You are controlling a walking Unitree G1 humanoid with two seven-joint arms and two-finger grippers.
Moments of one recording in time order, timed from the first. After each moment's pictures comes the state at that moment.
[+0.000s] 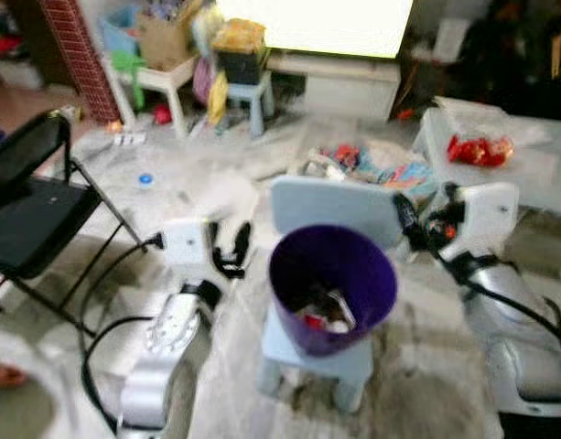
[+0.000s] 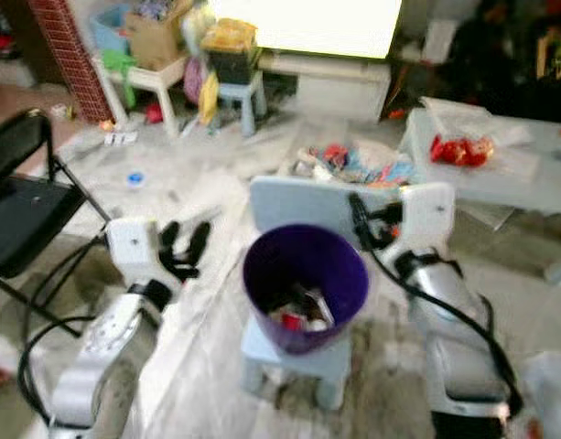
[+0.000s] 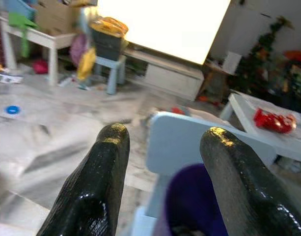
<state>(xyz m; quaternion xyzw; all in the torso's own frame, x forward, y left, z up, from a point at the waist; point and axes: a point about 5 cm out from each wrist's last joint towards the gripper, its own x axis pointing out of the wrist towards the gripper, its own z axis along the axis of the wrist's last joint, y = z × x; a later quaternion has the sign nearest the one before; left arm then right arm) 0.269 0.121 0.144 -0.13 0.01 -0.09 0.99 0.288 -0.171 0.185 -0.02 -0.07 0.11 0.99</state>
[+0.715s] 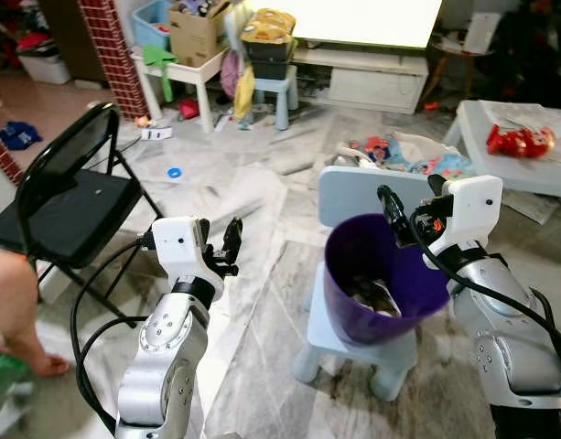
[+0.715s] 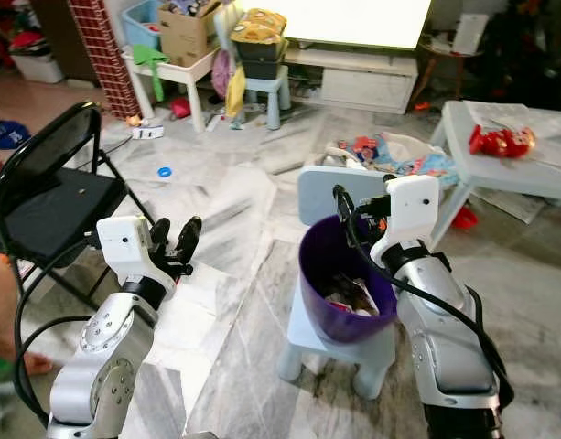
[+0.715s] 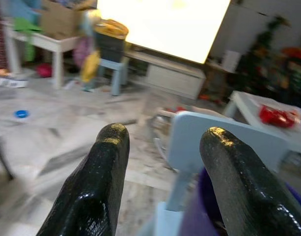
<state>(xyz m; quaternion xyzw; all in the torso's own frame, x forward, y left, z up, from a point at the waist) 0.273 0.119 0.149 -0.13 0.00 -0.08 0.99 0.291 -0.172 0.187 -0.02 -0.07 0.11 0.99</state>
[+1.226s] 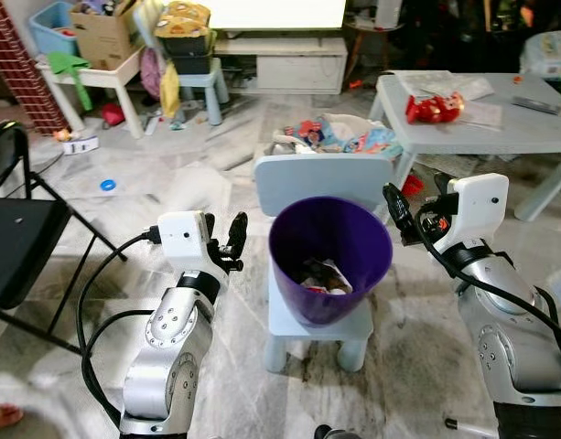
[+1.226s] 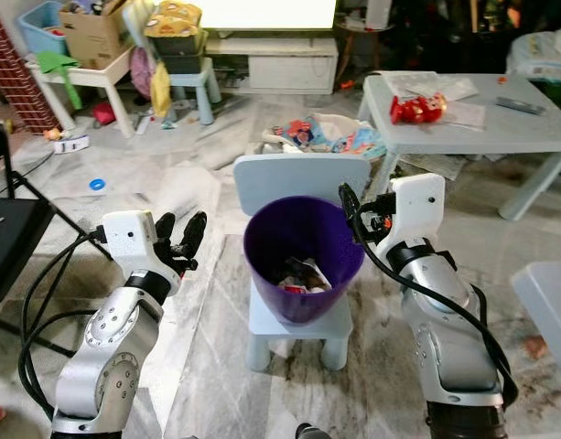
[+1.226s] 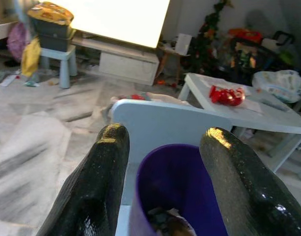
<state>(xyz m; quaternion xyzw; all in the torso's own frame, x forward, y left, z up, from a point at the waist) 0.277 0.114 0.152 -0.13 -0.01 -0.09 0.99 0.293 -0.175 0.189 -0.03 -0.07 0.10 0.99</state>
